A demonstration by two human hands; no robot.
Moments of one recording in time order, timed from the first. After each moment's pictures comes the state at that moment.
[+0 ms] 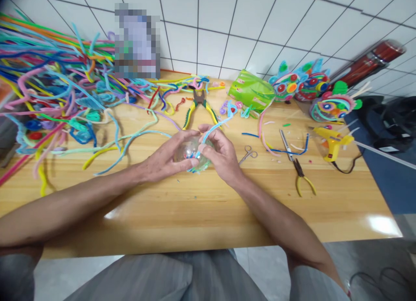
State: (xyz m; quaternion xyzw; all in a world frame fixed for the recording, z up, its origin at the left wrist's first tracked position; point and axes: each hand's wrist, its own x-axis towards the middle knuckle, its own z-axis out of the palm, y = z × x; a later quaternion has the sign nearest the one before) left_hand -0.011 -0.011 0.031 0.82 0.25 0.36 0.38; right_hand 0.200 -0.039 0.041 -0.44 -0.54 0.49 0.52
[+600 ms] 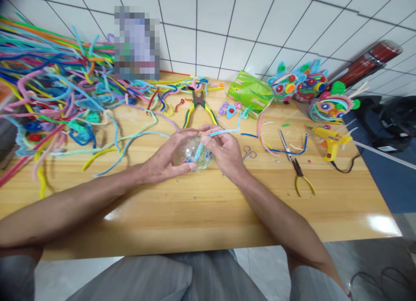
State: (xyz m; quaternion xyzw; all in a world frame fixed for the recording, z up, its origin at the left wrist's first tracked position) left_hand -0.011 -0.007 0.024 0.84 0.18 0.40 0.31; right_hand 0.207 -0.029 0.054 -0.45 -0.54 0.48 0.53
